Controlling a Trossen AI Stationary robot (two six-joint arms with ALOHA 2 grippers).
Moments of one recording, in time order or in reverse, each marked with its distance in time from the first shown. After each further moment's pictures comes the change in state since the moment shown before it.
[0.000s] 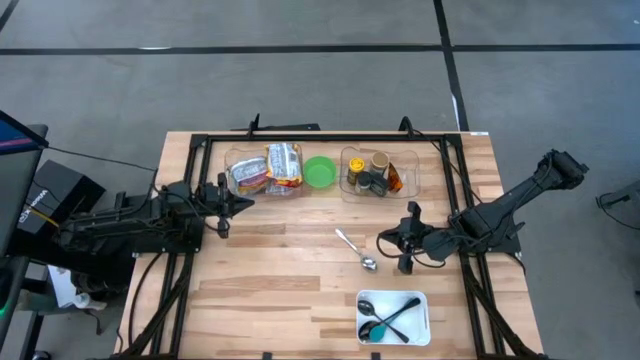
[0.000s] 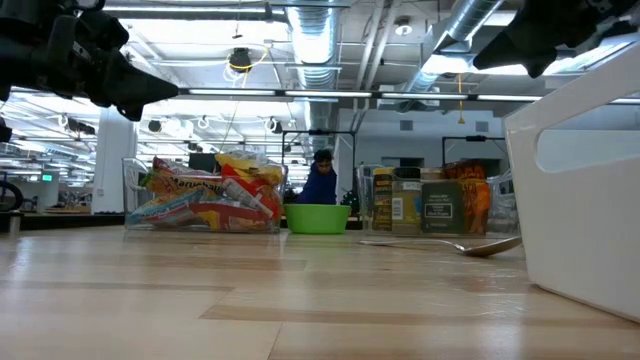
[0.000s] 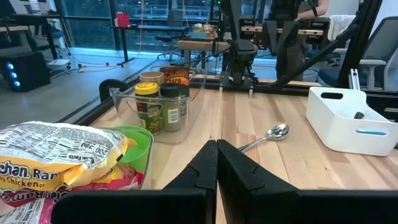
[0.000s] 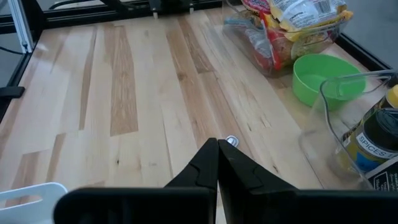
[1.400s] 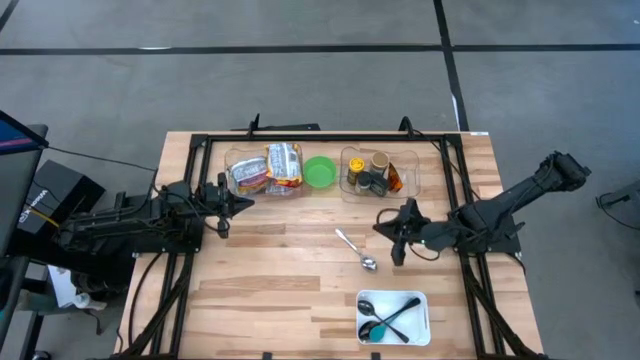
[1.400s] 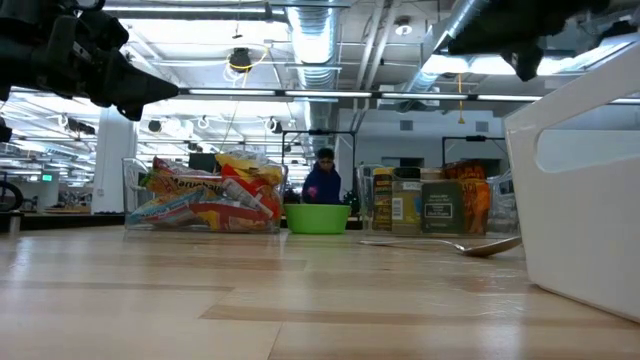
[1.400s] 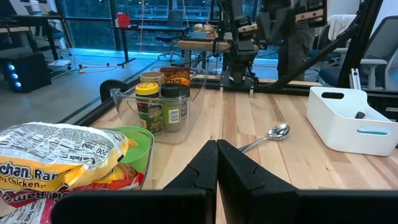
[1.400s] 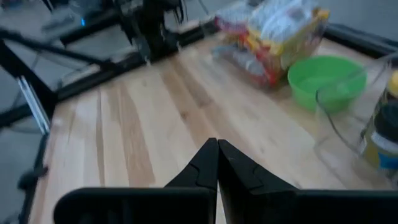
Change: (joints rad) left arm 0.000 0.000 0.000 0.000 -0.002 0.003; right arm -0.070 0.000 0.000 0.131 0.004 0.172
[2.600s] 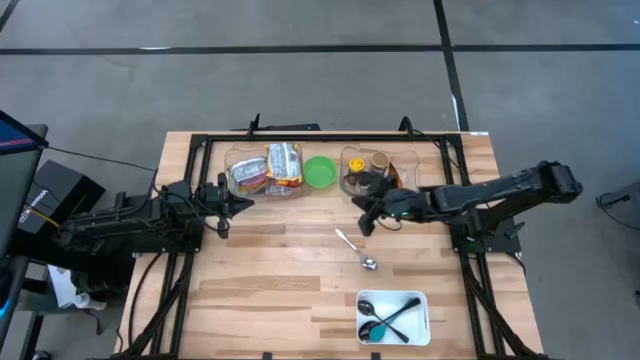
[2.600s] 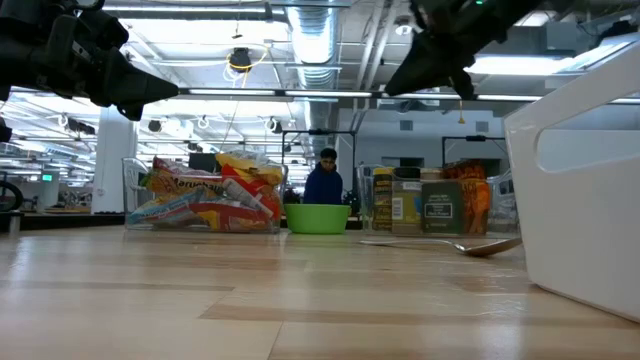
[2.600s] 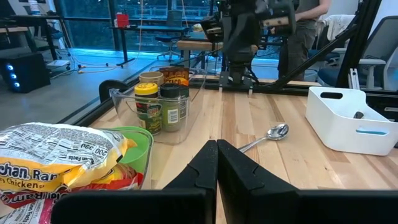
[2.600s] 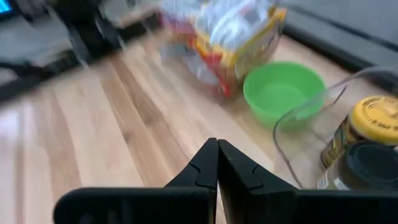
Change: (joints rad) left arm 0.000 0.000 0.000 0.000 0.004 0.000; right arm -0.349 0.241 0.171 0.008 -0.187 -0.115
